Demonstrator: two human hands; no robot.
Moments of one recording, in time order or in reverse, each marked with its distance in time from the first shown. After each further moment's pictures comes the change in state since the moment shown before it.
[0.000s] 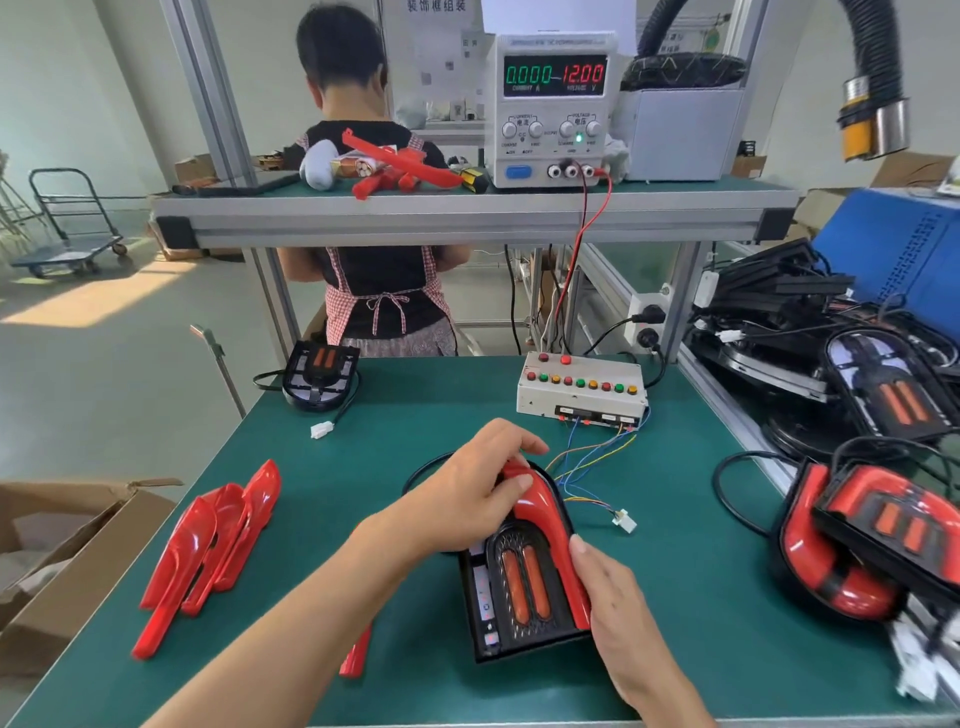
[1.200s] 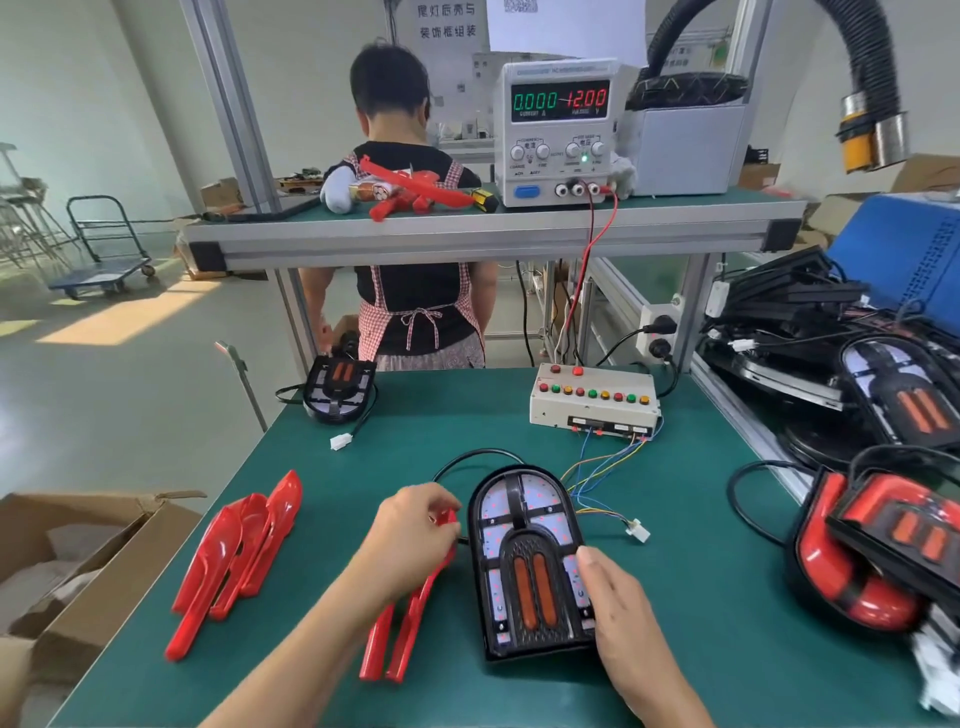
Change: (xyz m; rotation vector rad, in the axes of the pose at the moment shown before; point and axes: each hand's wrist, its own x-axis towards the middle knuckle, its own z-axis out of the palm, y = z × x) left_hand -0.055 -0.028 -0.007 0.121 0.173 -0.677; right_hand -0.003 -0.002 0.006 -0.117 0.037 0.000
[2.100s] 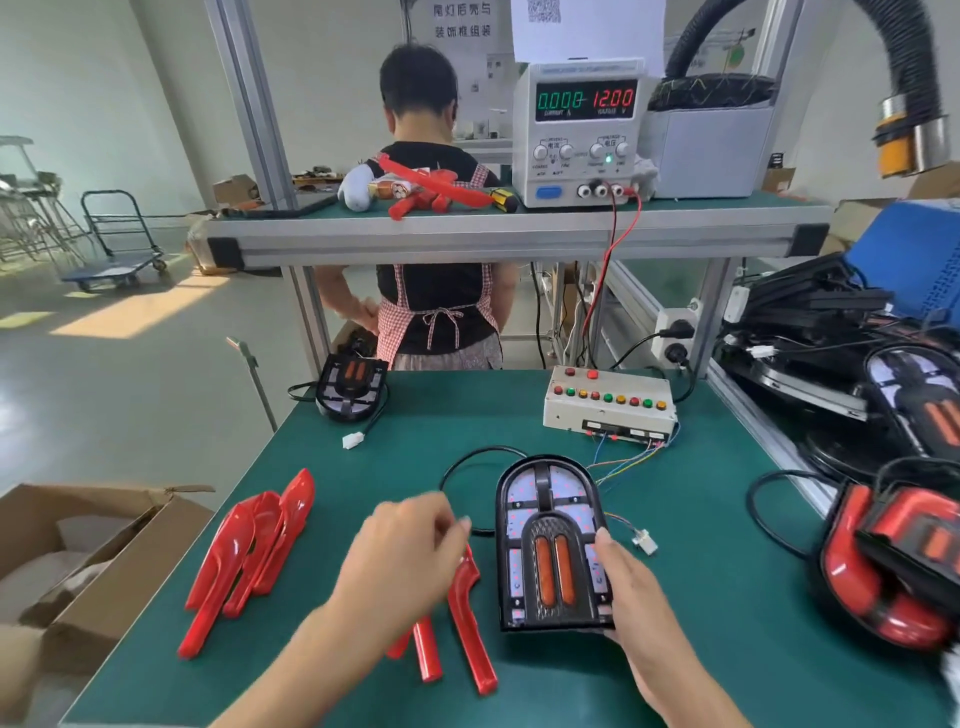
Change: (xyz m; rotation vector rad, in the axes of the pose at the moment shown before) left_hand -0.033 0.003 -0.024 0.214 0.148 0.141; right_hand 0.016 -0.018 0.006 0.187 0.070 0.236
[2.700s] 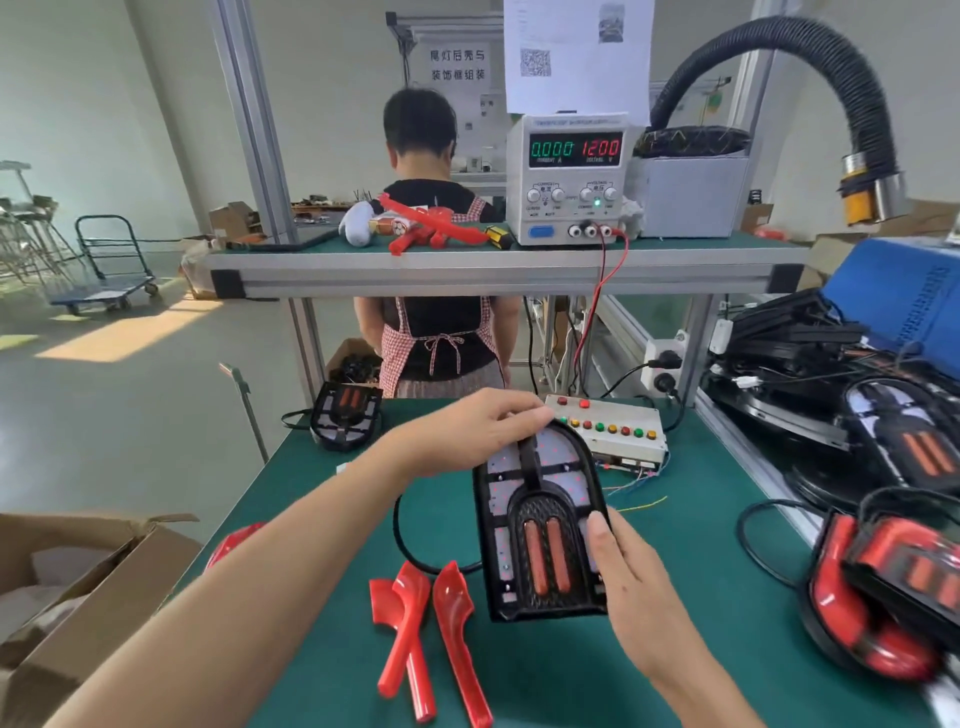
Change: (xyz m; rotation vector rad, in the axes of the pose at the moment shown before) left_hand 0.126 0.070 -0.049 -0.372 -0.472 0.426; right_hand -0.017 -0.062 0.003 -0.249 -0.057 -0.435
